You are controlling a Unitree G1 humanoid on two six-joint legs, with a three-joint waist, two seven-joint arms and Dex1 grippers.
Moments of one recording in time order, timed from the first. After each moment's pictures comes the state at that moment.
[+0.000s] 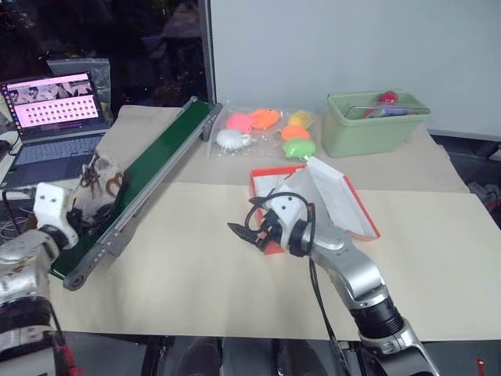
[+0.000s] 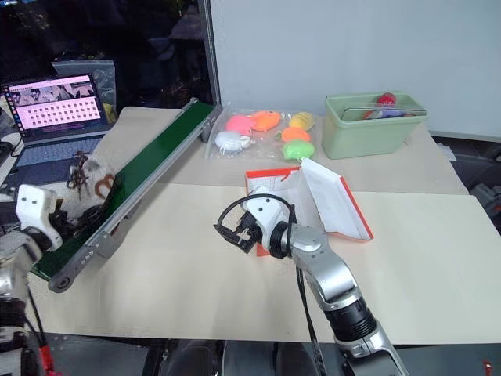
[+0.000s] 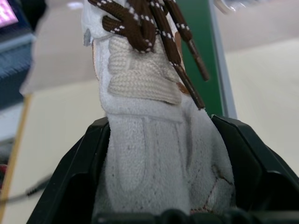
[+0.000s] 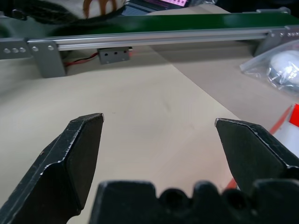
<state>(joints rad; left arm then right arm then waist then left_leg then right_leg) -0.35 0.69 0.39 0.34 -0.27 0.16 -0.61 -0.42 -0.22 0.27 -0.26 0.19 0.58 0.53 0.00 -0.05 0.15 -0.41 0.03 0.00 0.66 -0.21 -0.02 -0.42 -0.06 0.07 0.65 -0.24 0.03</state>
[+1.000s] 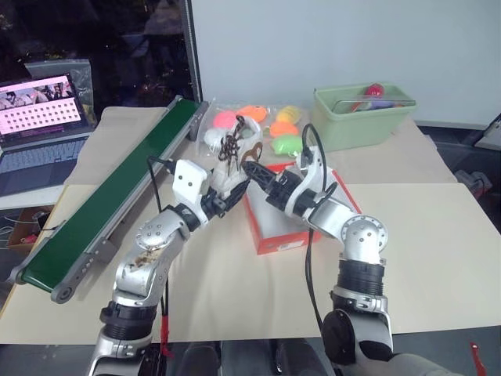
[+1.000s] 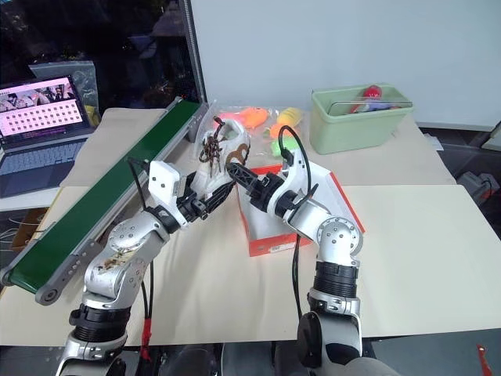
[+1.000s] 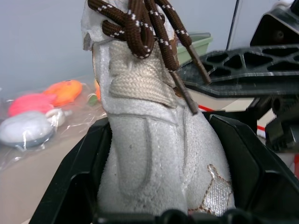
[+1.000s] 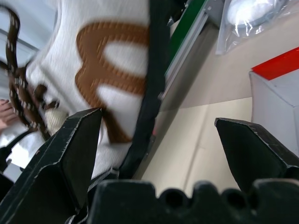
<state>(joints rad) -0.37 0.27 -0.04 -0.31 -0.35 0.47 -0.45 -0.67 0.09 -0.31 -0.02 0.92 1.08 0.09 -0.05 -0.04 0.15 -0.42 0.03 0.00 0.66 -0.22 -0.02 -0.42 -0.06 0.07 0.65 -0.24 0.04</state>
